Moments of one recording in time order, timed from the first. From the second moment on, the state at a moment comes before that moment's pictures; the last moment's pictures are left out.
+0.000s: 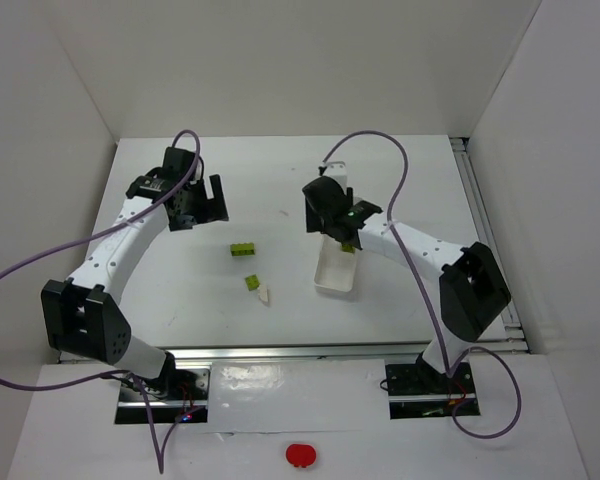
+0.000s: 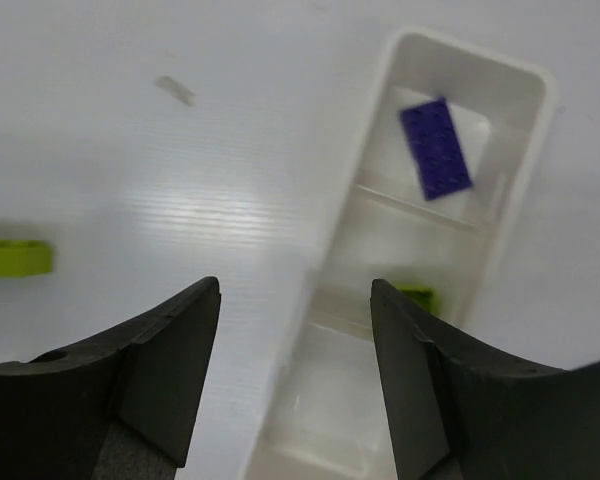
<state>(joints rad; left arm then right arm) -0.20 1.47 1.35 -0.85 -0.05 -0.43 0.69 1.65 1.24 -0.41 0.49 0.48</state>
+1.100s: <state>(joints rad) 0.06 1.34 1.32 -0.91 -0.04 -0.56 0.91 2.30 1.74 -0.22 0.23 0.06</state>
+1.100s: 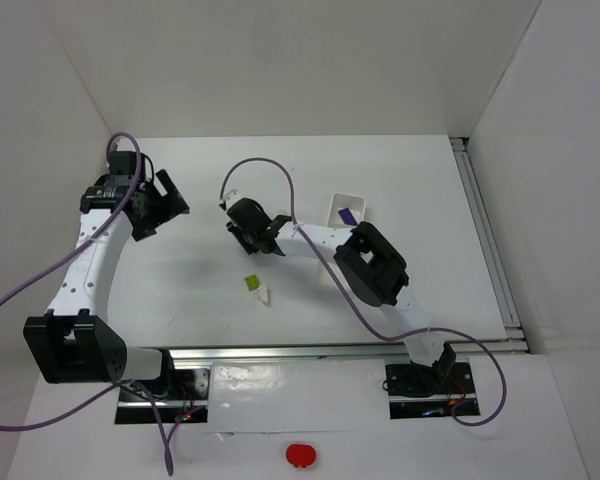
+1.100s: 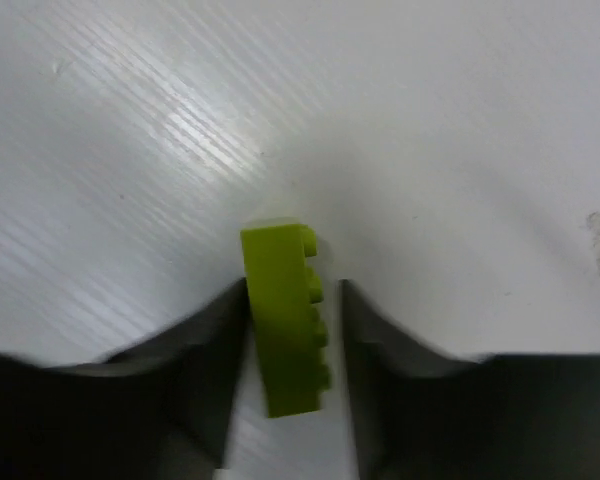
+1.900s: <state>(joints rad) -0.02 1.34 1.30 -0.85 0.04 -0.48 0.74 1.55 1.12 -0.24 0.62 0.52</state>
